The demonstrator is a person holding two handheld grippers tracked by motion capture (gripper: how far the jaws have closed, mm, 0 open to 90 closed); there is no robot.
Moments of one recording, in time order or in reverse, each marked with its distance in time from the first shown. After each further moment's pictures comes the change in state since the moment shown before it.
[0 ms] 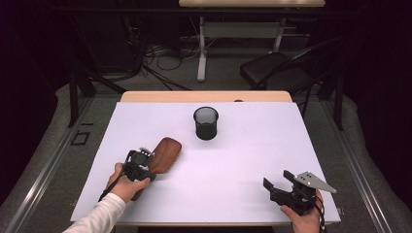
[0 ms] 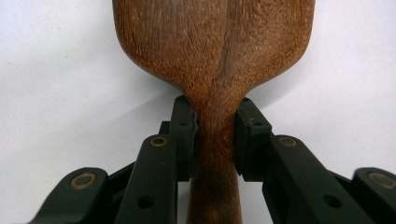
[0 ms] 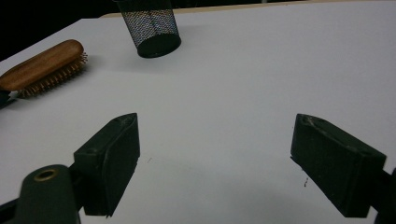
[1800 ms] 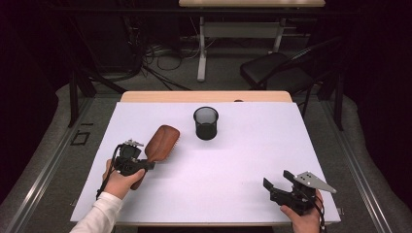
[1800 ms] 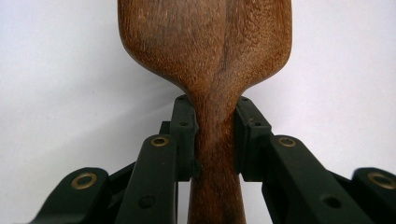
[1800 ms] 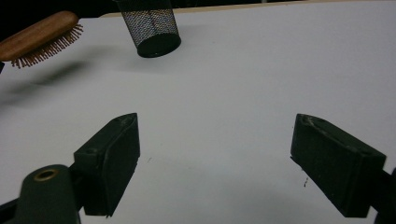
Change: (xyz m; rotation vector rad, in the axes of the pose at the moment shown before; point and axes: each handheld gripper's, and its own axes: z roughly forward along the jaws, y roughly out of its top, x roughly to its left) left arm 0.018 -0.001 -0.023 -0.269 -0.114 -0.080; right arm 0.000 0.000 0.000 0.001 0.000 0.001
